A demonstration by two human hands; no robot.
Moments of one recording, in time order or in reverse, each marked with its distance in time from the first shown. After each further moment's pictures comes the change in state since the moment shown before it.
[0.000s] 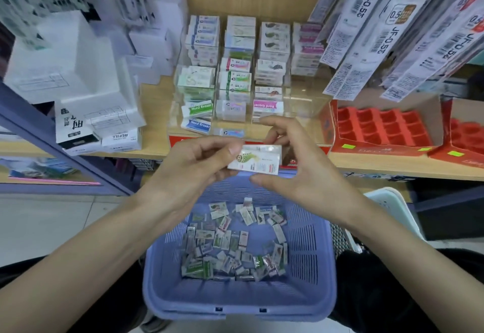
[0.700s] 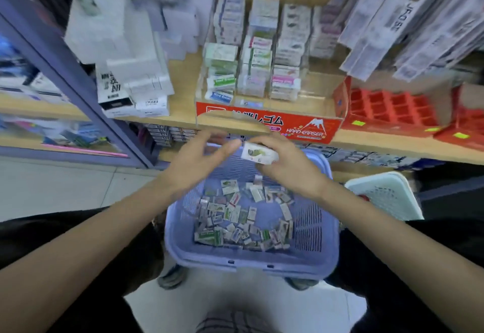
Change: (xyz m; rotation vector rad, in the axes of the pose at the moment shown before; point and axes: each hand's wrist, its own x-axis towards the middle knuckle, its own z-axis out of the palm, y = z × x) left_hand -0.028 -0.047 -0.037 0.609 0.062 0.069; right_hand -0.012 0.021 0.055 -0.098 -0.170 0.133
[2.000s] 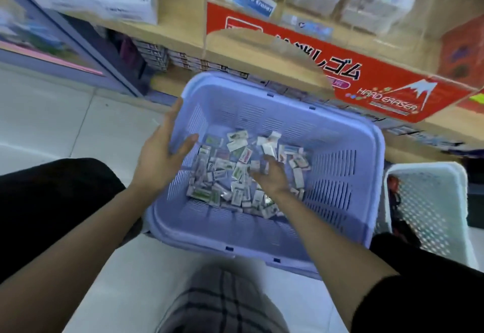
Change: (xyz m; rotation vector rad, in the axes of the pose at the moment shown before) left_hand 0.016 -0.158 0.023 0.150 0.233 -0.194; right_hand 0.041 0.213 0.174 -0.005 -0.140 0.736
